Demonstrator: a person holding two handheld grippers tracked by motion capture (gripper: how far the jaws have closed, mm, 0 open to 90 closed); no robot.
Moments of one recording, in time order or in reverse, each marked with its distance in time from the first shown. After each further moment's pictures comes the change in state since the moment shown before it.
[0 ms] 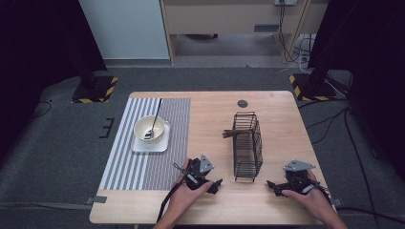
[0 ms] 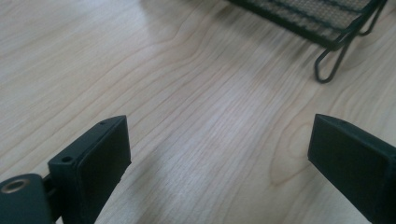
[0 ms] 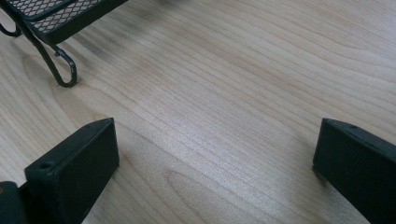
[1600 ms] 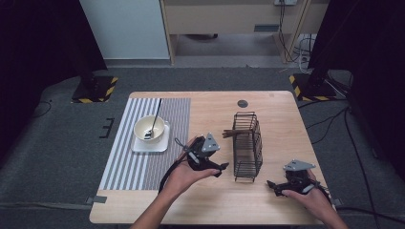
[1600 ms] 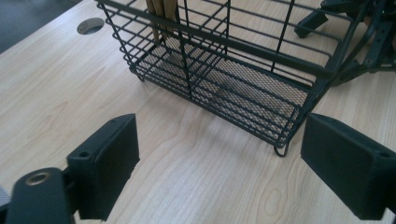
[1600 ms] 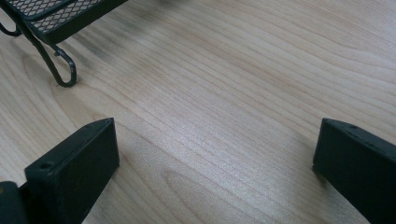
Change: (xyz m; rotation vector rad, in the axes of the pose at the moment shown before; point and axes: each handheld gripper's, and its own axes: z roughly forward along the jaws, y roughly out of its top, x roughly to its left) left arm 0.015 0.085 -0.045 -0.047 -0.085 0.144; right arm -0.001 0.000 0.000 0.000 0.001 -0.005
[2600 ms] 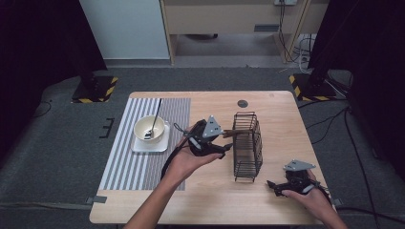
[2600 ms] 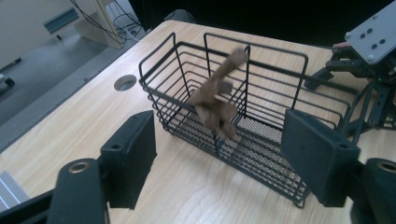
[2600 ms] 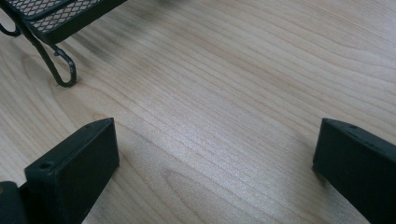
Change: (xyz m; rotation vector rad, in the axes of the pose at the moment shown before) left arm 0.012 0.049 -0.022 -0.108 0.057 0.055; right arm 0.000 0.000 0.000 0.000 -0.001 0.002
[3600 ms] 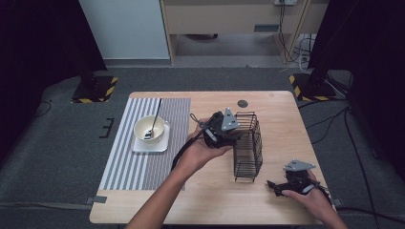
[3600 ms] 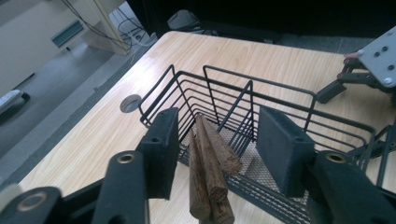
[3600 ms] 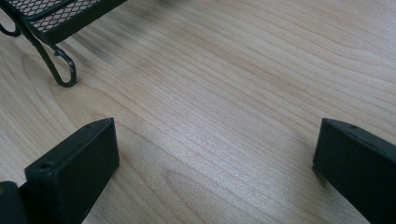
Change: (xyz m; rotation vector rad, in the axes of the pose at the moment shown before) left arm -0.006 0.037 0.021 0.035 0.034 0.081; right arm 0.000 0.000 0.000 0.000 -0.001 -0.001
